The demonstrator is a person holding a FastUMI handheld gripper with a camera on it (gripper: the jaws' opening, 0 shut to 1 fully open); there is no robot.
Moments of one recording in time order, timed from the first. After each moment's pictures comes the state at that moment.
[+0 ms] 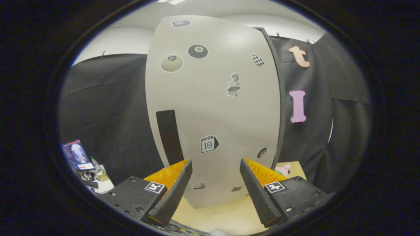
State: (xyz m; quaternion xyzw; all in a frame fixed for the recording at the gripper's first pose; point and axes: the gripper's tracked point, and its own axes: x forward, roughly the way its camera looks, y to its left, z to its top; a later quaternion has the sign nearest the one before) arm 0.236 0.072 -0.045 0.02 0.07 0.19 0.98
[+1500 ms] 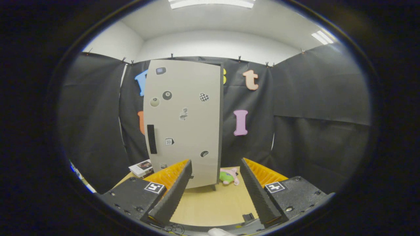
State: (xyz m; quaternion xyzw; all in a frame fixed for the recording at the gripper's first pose) arm 0.086 -0.019 0.005 0.01 0.01 -0.02 1.00
